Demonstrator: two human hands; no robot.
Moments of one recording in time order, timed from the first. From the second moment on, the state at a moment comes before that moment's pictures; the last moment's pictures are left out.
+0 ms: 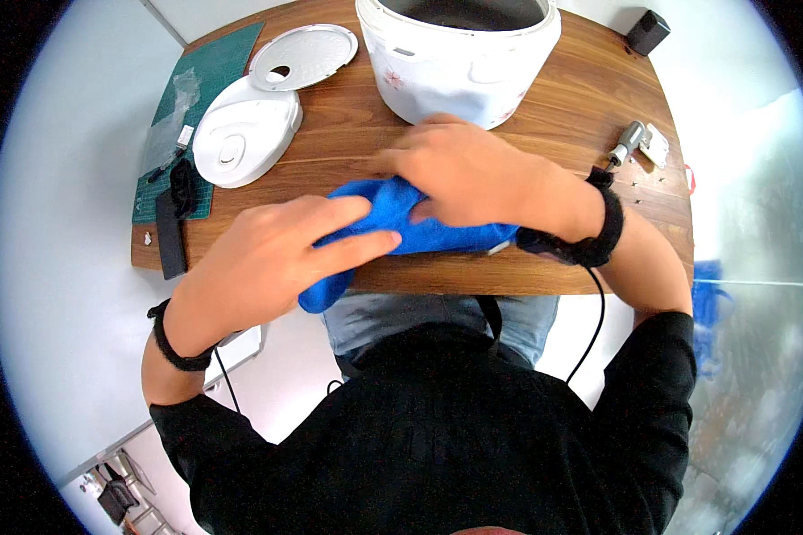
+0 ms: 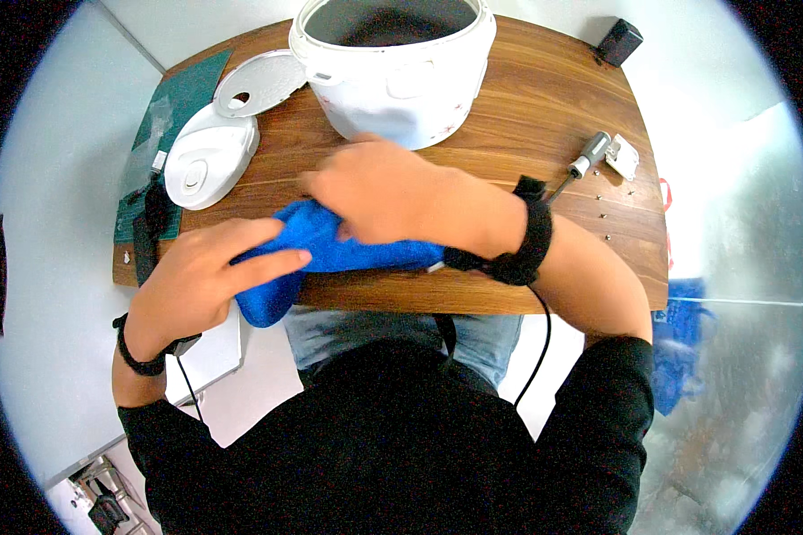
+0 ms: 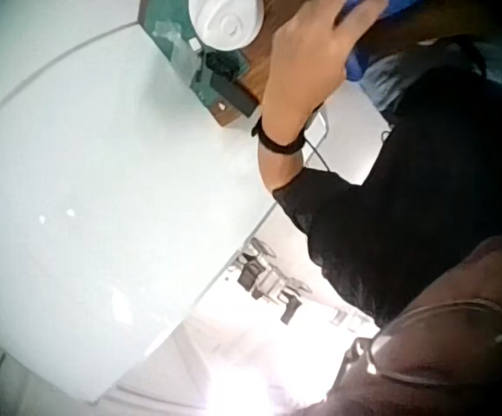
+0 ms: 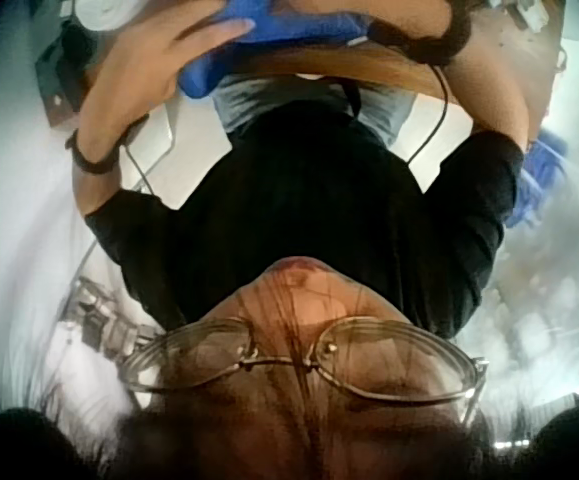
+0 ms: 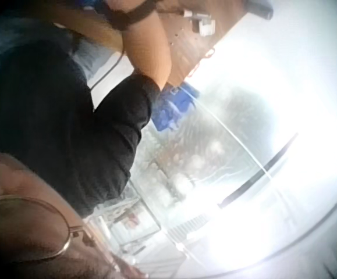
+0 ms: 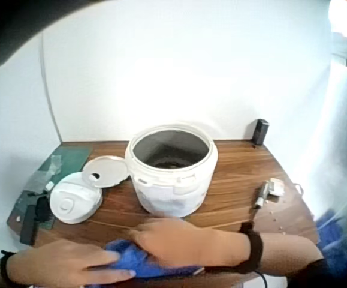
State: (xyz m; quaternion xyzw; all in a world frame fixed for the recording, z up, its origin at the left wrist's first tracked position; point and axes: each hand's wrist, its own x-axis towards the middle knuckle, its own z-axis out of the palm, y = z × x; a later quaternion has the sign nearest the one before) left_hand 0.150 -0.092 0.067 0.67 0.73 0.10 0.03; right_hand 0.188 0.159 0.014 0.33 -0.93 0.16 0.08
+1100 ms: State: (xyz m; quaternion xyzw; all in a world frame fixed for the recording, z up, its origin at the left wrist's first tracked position) left_hand 0.173 -0.012 0.044 0.45 0.59 0.60 0.30; right_hand 0.255 0.179 0.026 0.15 -0.77 0.60 0.15
